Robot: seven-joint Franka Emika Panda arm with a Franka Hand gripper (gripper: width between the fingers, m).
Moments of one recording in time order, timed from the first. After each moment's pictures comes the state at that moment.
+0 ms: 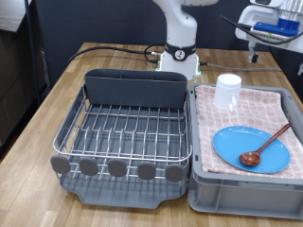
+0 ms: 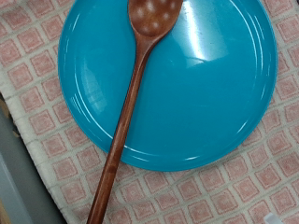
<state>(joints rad) 0.04 -0.05 0.39 -2.28 -0.28 2.37 1.82</state>
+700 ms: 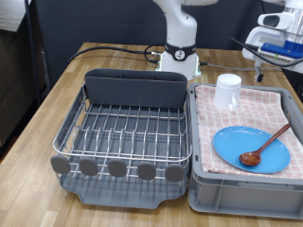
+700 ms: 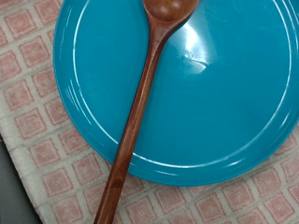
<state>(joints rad) 0.05 0.07 0.41 -2.27 -0.47 2.43 1.99</state>
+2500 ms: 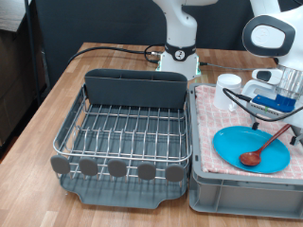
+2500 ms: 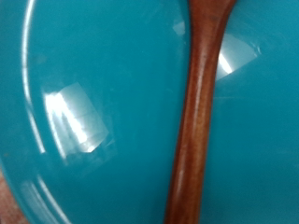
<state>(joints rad) 0.08 0.36 0.33 -2.19 -0.84 2.60 2.43</state>
